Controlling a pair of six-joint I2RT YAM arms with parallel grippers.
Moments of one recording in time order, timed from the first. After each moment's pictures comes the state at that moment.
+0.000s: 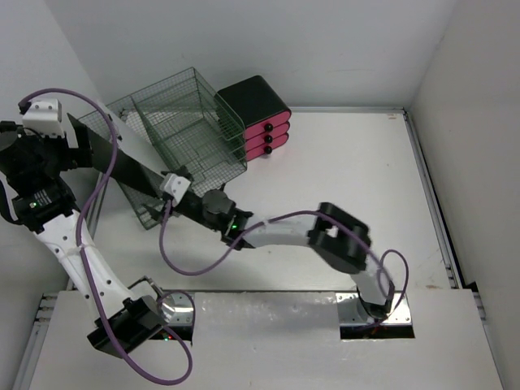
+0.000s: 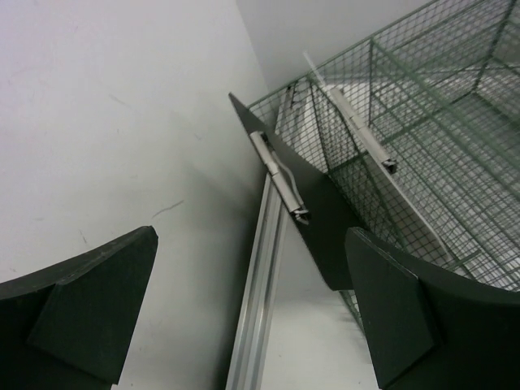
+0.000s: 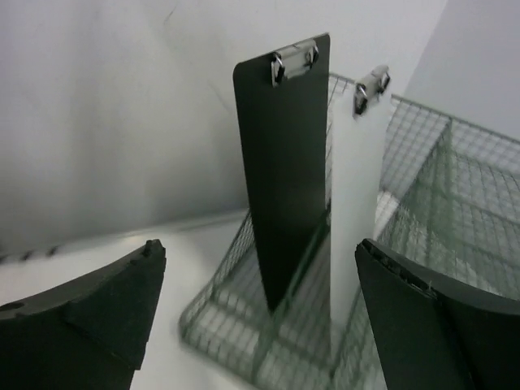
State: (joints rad) left arm 0.71 0.99 1.34 -0.58 0.42 0.37; right arm 1.18 2.16 1.48 0.92 0.09 -0.23
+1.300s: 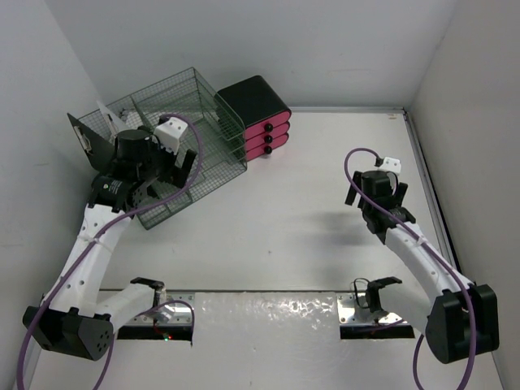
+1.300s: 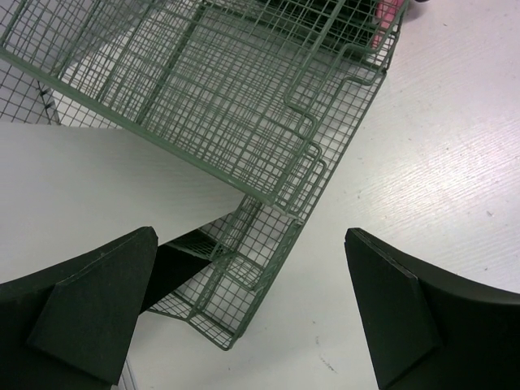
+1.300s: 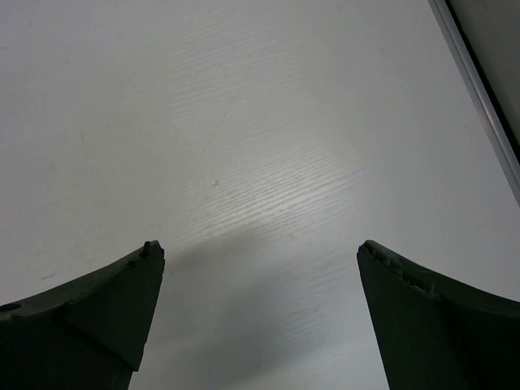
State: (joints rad) left arm -0.17 1.03 1.13 -0.63 0.07 0.32; right arm 0.20 1.03 0.57 -0.24 0.50 0.31
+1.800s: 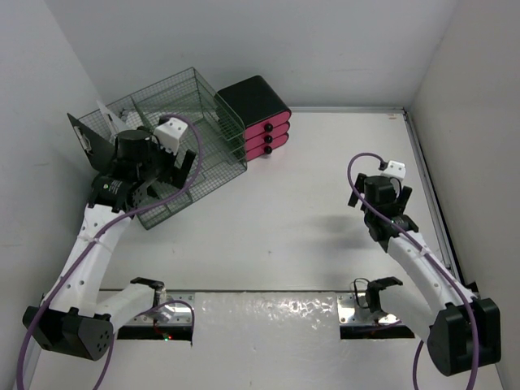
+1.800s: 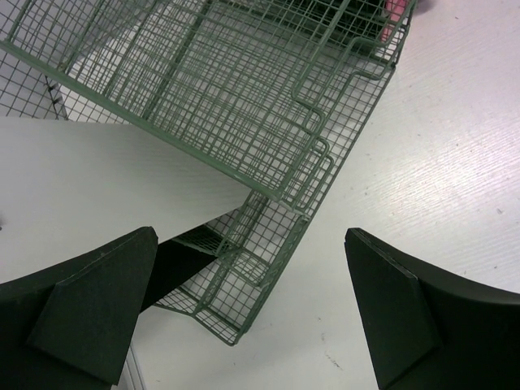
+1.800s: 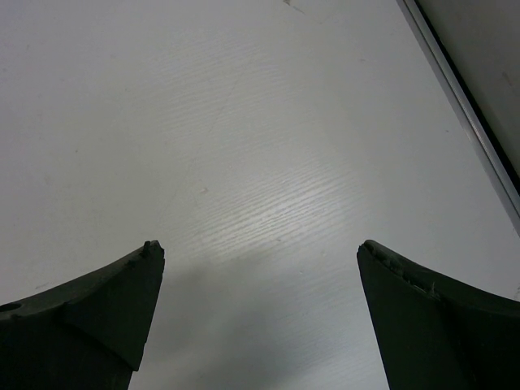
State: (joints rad) left arm -0.17 1.03 1.13 -0.64 0.04 0.33; right arm 0.20 0.96 0.52 -0.21 0.54 0.31
